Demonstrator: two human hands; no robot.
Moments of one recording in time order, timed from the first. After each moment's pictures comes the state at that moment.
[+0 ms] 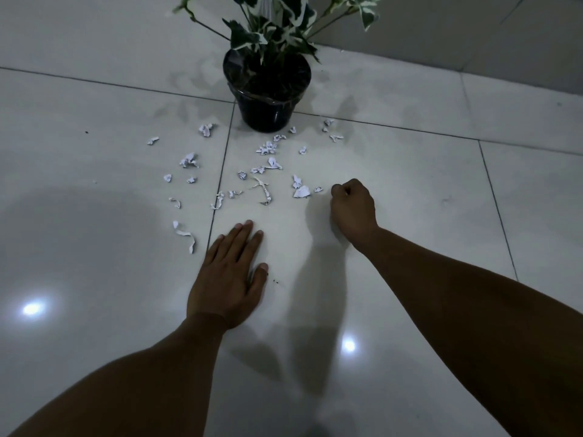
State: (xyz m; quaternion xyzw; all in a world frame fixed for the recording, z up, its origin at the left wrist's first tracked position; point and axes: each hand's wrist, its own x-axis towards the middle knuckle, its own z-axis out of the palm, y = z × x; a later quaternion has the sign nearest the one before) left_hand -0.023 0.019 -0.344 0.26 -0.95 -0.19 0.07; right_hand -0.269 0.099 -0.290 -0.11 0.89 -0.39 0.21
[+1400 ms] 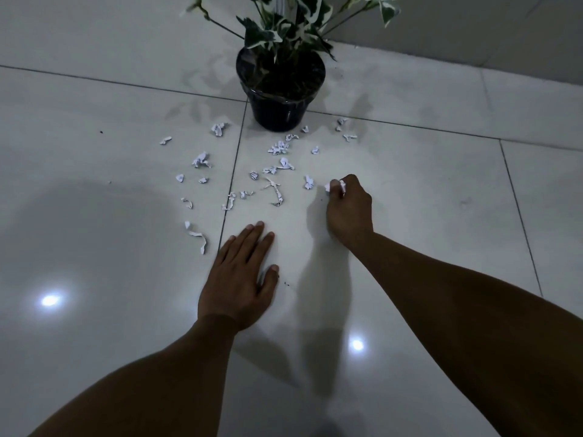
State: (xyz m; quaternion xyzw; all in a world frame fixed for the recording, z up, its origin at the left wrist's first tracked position) left_hand -0.024 0.018 -0.343 0.27 -0.94 -0.20 0.07; right_hand -0.255 0.078 -0.308 -0.19 0.89 -0.39 0.13
